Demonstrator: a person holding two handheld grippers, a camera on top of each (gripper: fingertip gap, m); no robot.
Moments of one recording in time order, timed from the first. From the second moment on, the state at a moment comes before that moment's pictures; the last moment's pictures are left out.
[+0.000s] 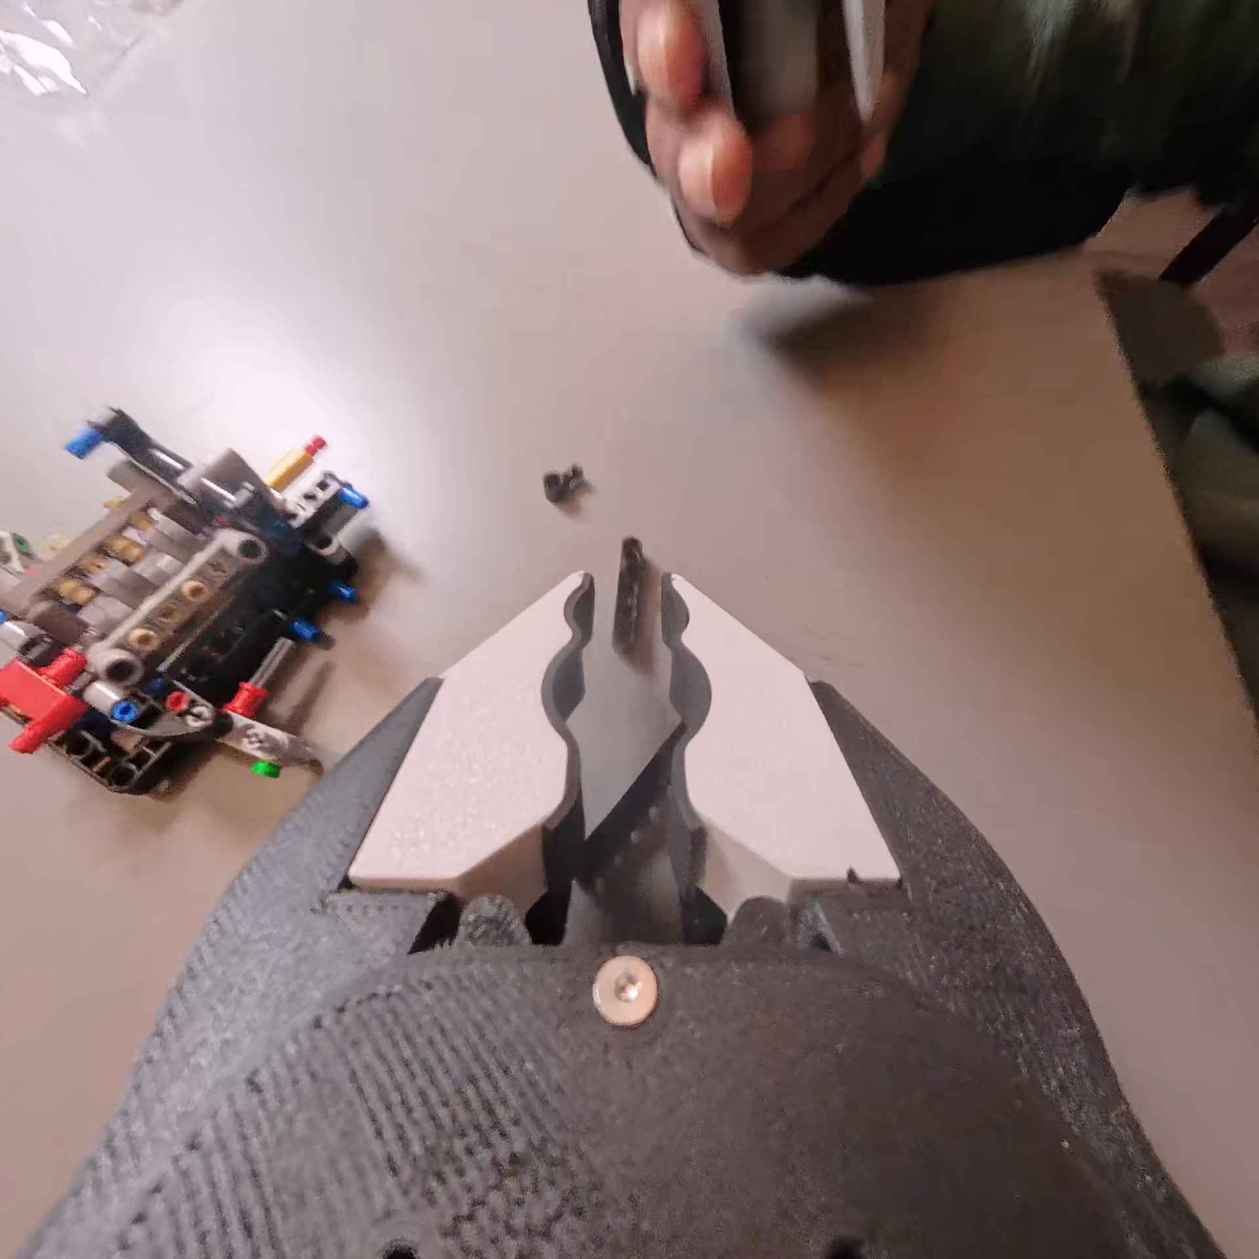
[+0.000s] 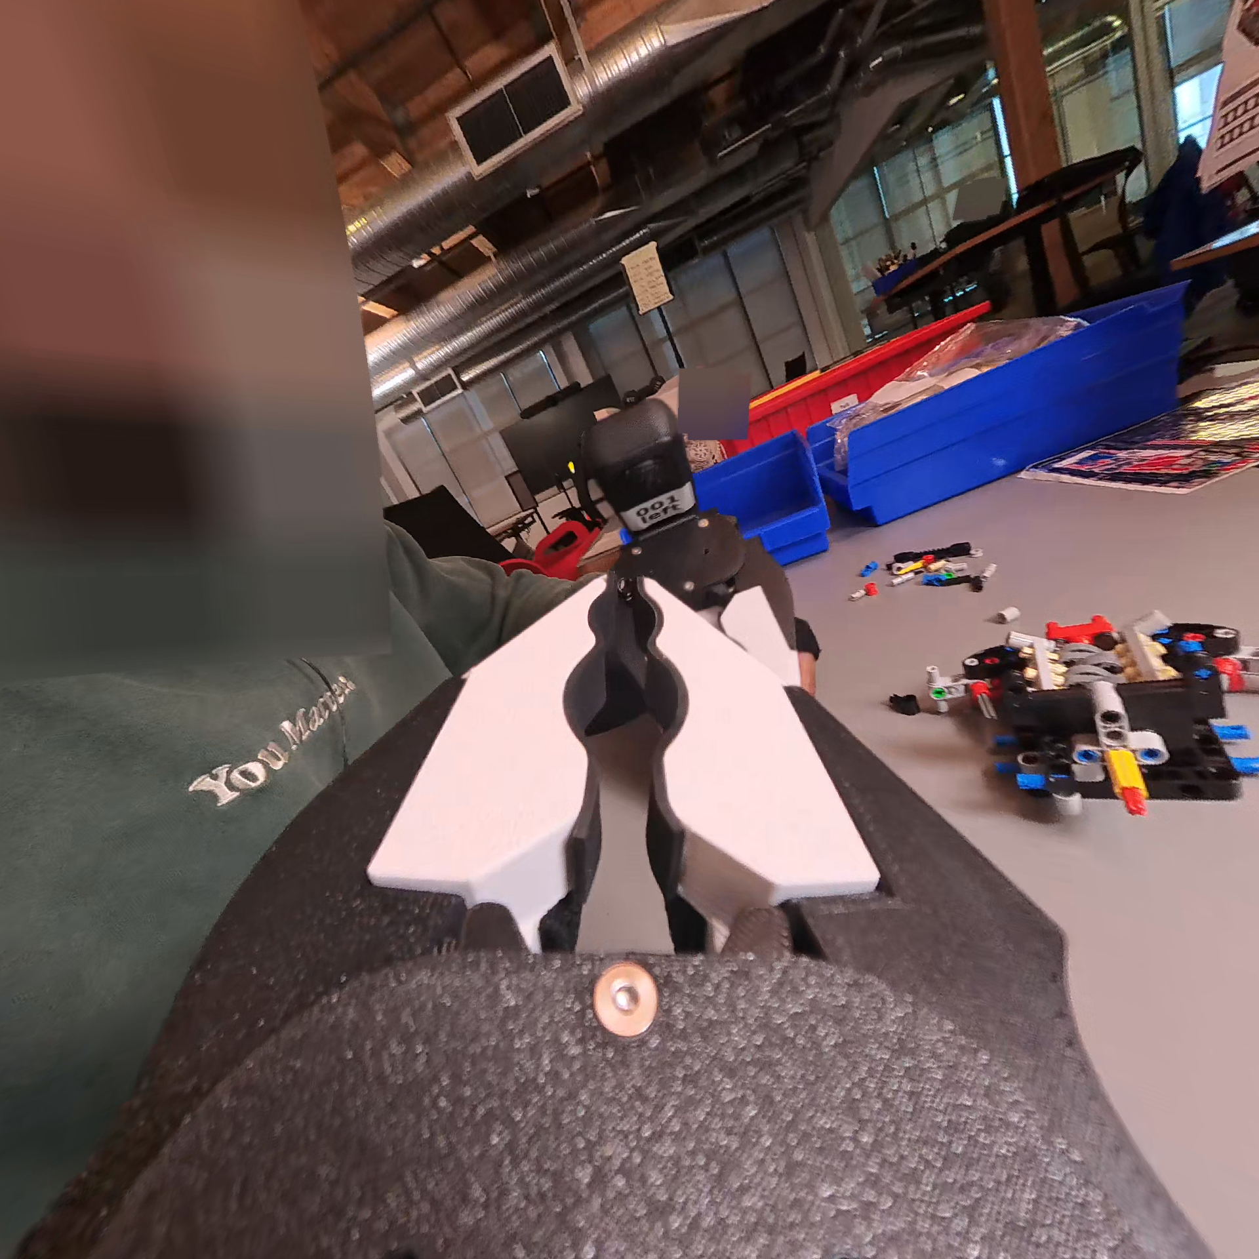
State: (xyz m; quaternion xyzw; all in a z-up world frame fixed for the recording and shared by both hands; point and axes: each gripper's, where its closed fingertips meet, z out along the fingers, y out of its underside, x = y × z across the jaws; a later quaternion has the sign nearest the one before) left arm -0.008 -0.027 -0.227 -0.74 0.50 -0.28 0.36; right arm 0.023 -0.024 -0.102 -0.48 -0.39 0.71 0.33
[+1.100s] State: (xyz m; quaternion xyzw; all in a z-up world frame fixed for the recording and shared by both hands) left arm 0.006 -0.045 -0.127 -0.61 0.38 -0.50 0.48; right arm 0.006 -0.045 -0.121 -0.41 -0.56 0.46 0.55
